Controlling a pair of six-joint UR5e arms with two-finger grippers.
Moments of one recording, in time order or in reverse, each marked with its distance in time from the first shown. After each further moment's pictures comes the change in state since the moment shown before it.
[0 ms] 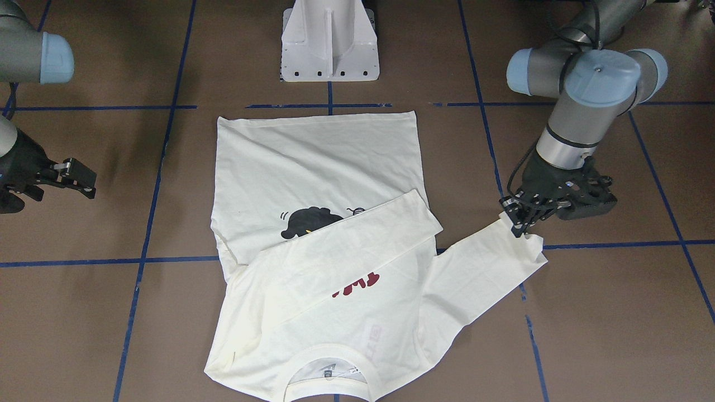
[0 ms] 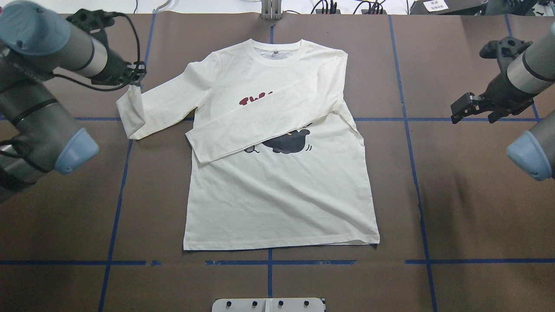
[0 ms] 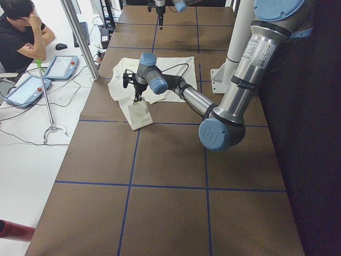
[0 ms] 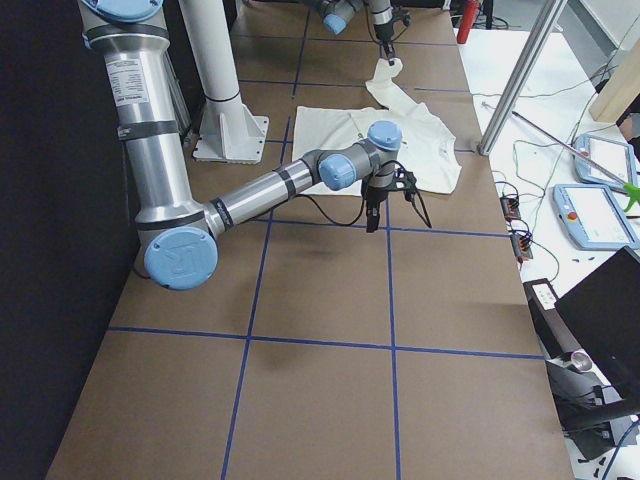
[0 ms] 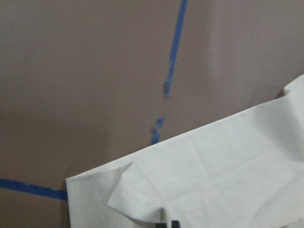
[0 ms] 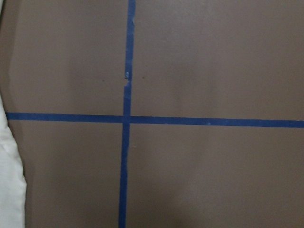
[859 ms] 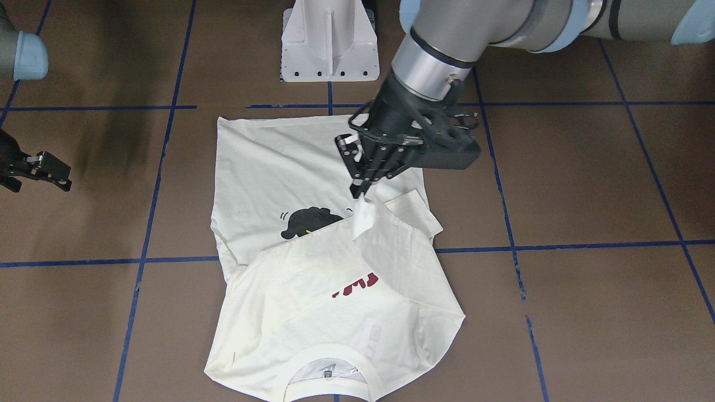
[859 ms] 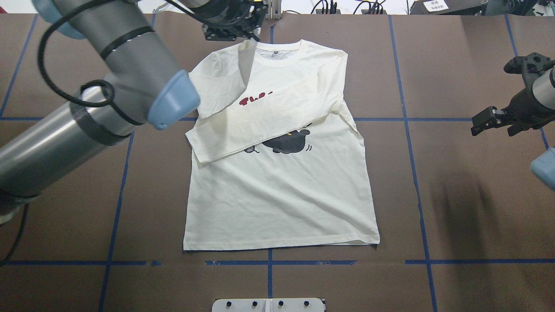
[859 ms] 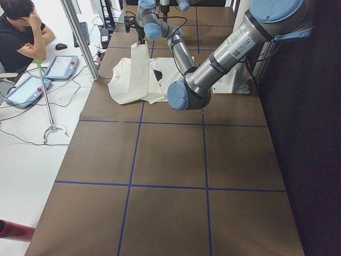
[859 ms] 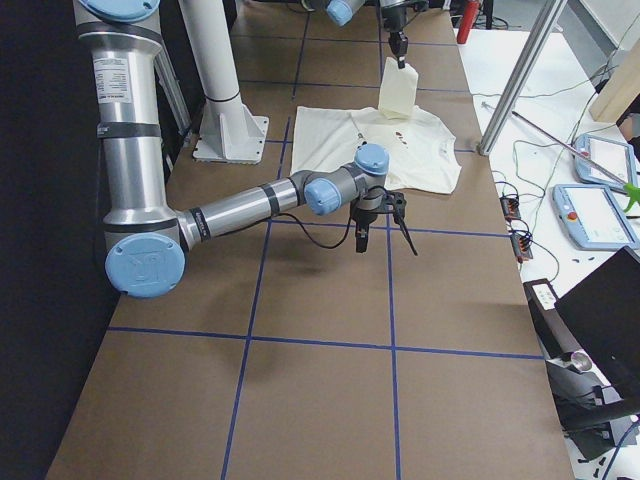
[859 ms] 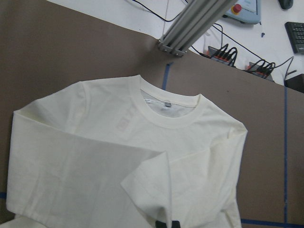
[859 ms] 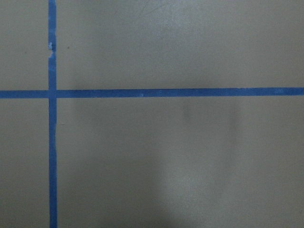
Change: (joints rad) left arm 0.073 -0.466 0.113 0.053 -0.133 -0.324; right arm 0.014 -0.079 -0.002 0.064 0.007 0.009
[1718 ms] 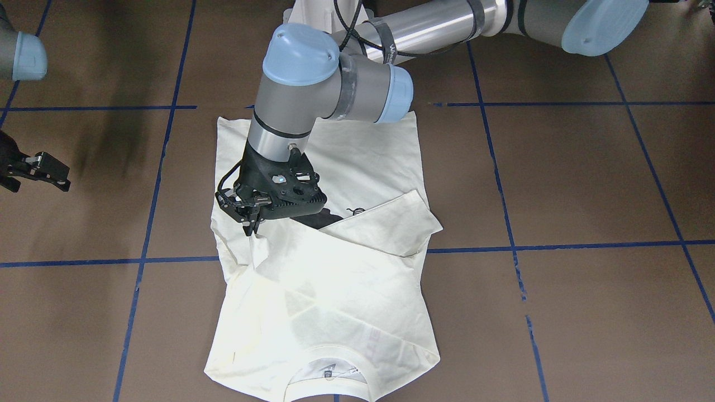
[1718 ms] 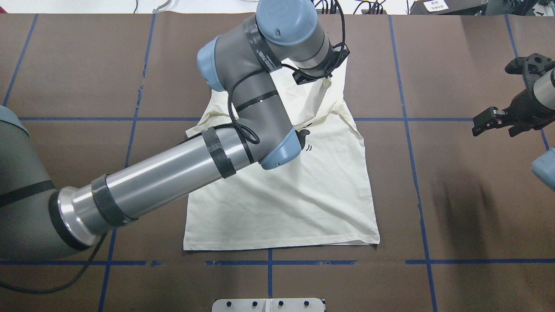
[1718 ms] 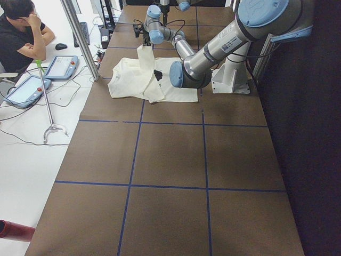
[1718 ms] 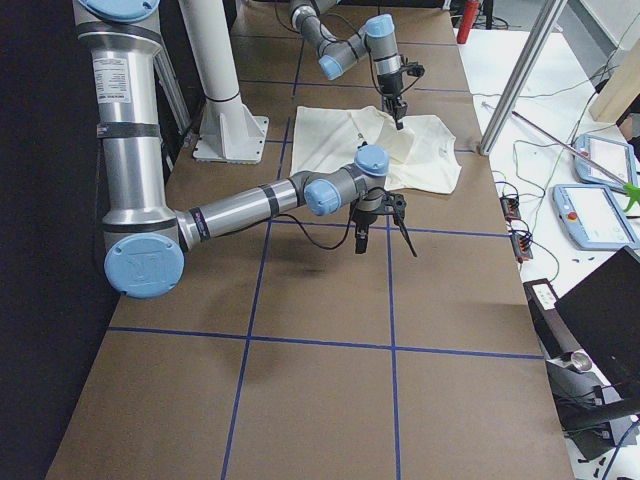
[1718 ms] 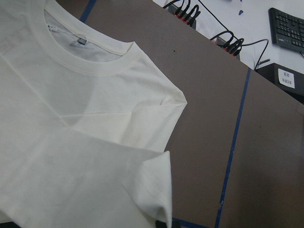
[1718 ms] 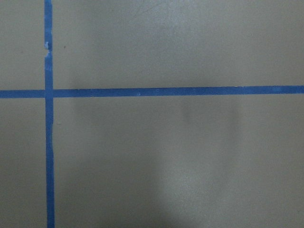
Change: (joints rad) left arm 0.219 -0.209 0.499 -0.326 0.264 -0.201; right arm 0.002 -0.002 -0.003 -0.001 0.001 0.001
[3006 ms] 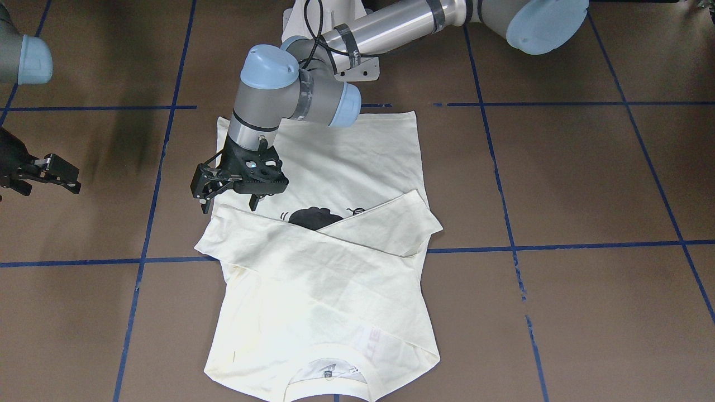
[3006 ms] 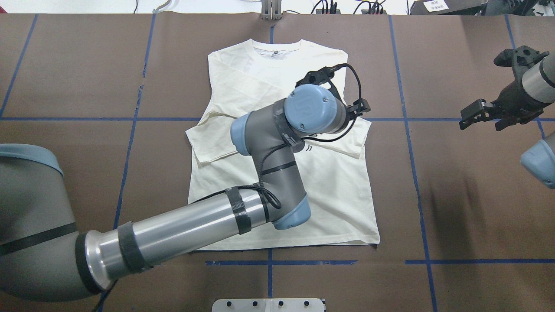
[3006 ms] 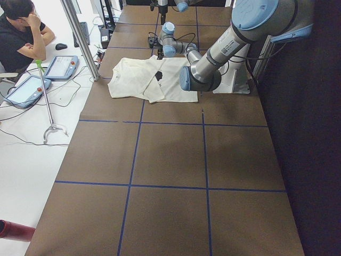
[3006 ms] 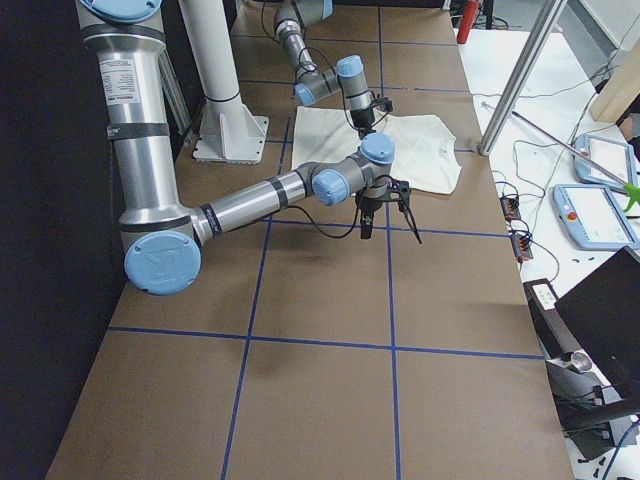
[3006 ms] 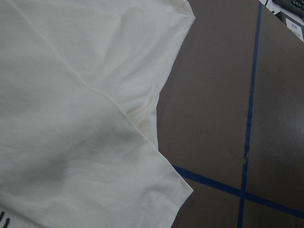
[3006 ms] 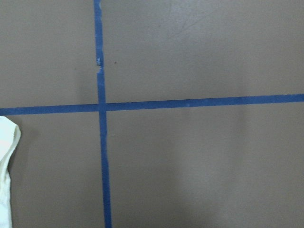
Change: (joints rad) left arm 0.103 0.112 -0.039 -0.085 0.066 0.040; right arm -0.039 0.082 0.001 0.004 0.026 0.125
